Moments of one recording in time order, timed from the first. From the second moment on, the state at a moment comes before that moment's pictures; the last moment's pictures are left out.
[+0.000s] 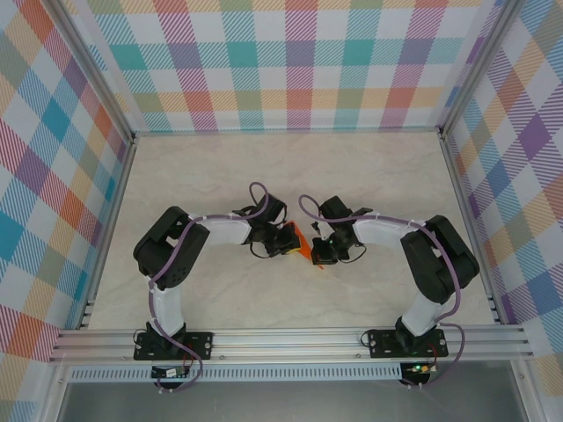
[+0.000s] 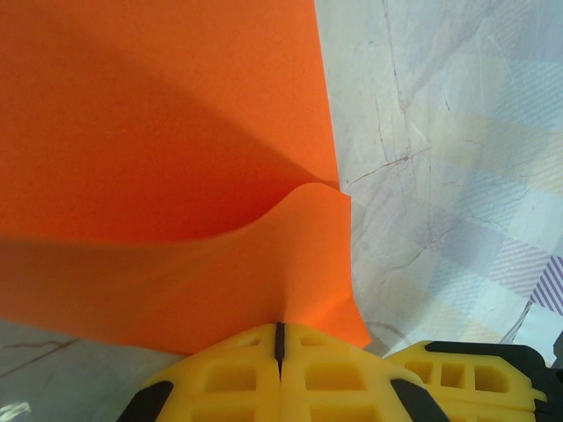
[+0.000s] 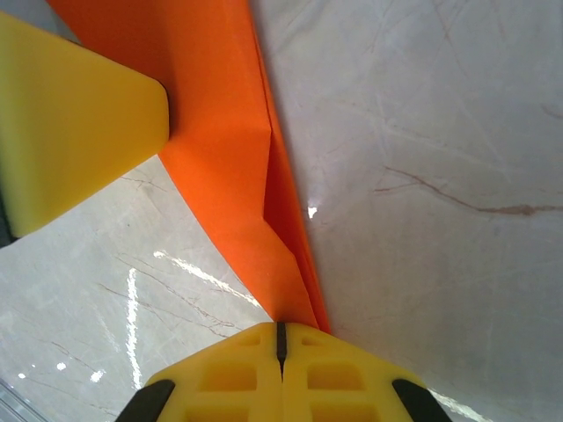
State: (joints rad) left arm -0.67 1.92 1.04 -0.15 0.48 -0.96; right arm 0.58 1.70 0.90 -0.55 -0.40 0.41
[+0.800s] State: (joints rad) left arm -0.67 1.92 1.05 -0.16 0.48 -0.96; right arm 0.58 1.68 0.88 -0.57 -0.39 0.42
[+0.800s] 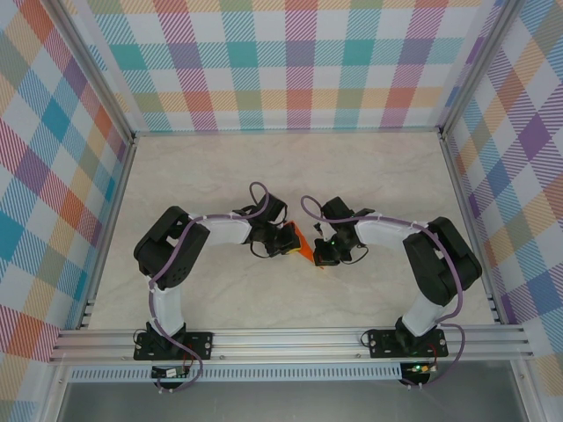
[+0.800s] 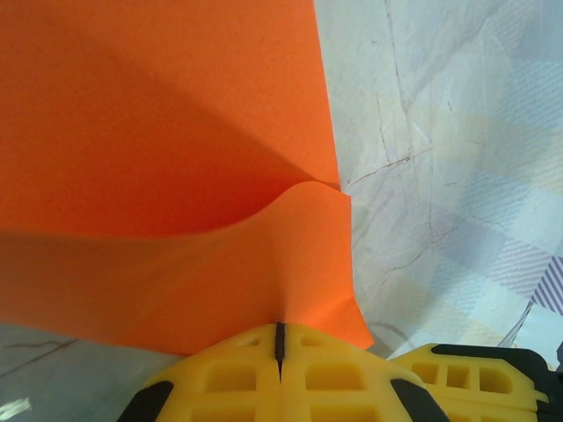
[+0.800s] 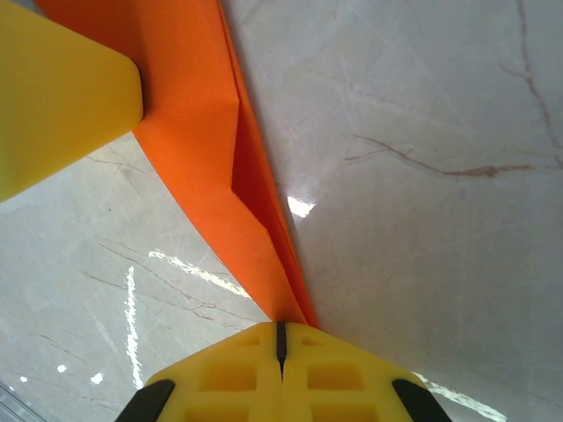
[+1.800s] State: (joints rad) left arm -0.67 1.92 1.06 -0.18 0.48 -0.96; right arm 0.56 1.66 0.87 -0.61 -0.38 0.45
